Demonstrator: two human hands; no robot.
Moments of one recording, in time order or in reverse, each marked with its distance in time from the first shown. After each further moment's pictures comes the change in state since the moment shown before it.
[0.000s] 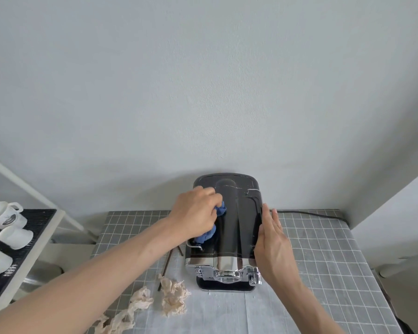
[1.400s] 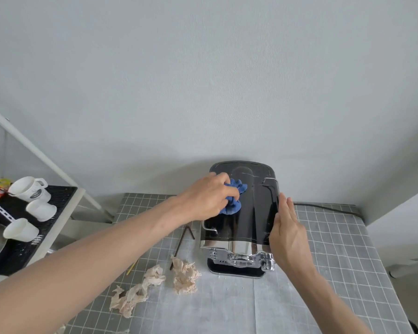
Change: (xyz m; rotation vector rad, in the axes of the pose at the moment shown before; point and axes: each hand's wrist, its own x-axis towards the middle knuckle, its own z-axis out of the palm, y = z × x) left_hand -0.008 -0.019 -0.008 -0.082 -0.196 0.067; right_hand -0.001 -0.003 -0.002 0.031 0.002 0.016
